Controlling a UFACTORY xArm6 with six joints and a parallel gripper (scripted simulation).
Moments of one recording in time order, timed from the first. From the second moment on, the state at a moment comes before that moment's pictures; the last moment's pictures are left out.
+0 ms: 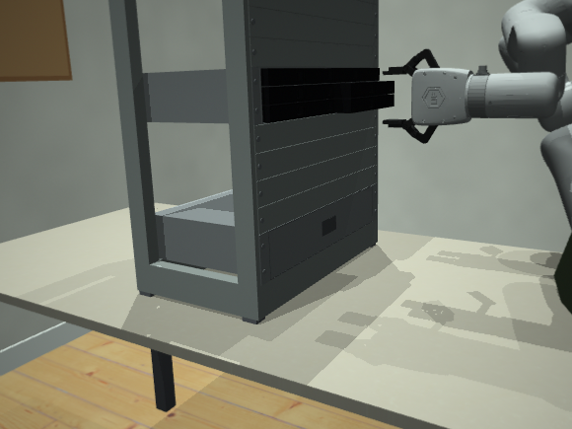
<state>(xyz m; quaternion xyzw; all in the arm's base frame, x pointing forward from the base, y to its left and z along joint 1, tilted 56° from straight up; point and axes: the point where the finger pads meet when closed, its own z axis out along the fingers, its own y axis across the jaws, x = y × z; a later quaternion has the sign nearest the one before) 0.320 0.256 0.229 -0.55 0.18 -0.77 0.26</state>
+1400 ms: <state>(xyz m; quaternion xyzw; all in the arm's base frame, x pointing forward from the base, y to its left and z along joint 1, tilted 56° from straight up) 0.309 0.252 0.221 -0.55 0.18 -0.77 0.26</state>
